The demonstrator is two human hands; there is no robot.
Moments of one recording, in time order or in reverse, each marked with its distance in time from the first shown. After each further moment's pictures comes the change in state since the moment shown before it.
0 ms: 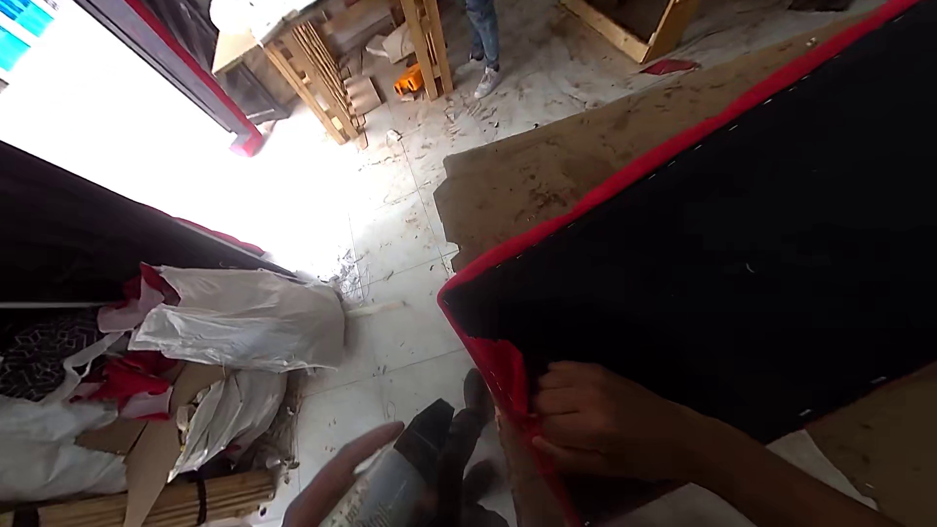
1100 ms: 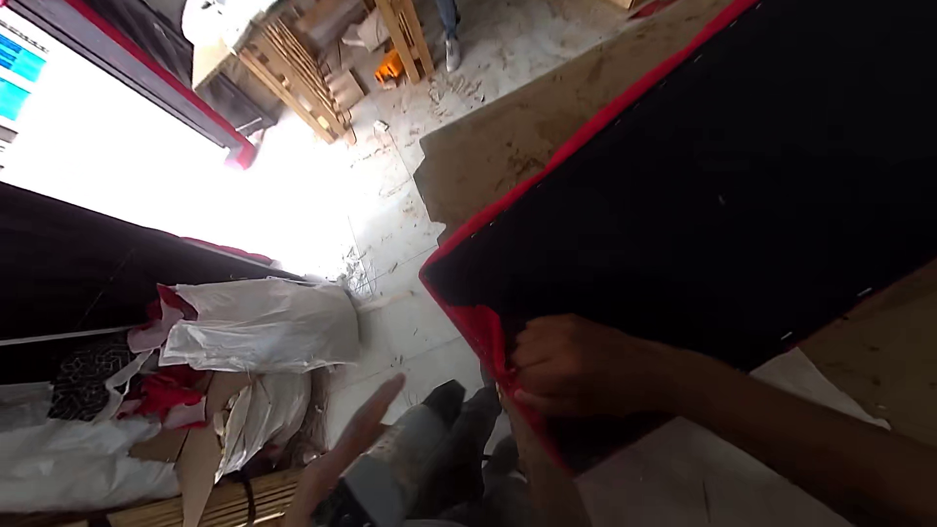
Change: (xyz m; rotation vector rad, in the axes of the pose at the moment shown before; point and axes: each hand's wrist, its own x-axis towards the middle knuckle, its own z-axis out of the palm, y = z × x) left_hand 0.012 0.028 0.029 0.778 -0.074 0.011; right_hand 0.007 -0.002 0.000 0.000 0.042 -0.028
